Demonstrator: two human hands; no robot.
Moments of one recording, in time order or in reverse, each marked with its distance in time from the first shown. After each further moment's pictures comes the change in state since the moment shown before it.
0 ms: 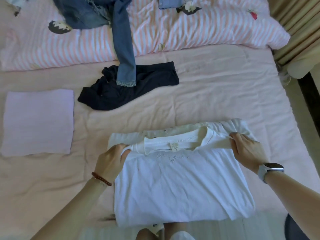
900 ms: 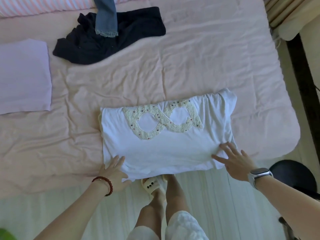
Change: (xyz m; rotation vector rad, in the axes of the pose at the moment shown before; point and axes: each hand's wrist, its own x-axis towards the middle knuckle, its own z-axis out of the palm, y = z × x) left_hand -0.188 0.028 0.056 0.258 -1.352 -0.201; right_hand -0.212 -0.007 0.044 -0.370 -0.981 -0.031
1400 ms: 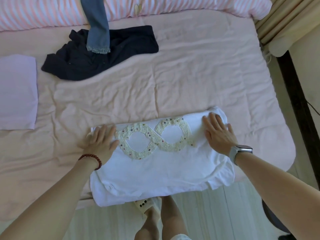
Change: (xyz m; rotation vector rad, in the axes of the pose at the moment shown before) left_hand 0.060 -0.027 -0.116 -0.172 0.621 -0.138; right_hand 0.086 0.033 -0.104 0.354 0.357 0.157
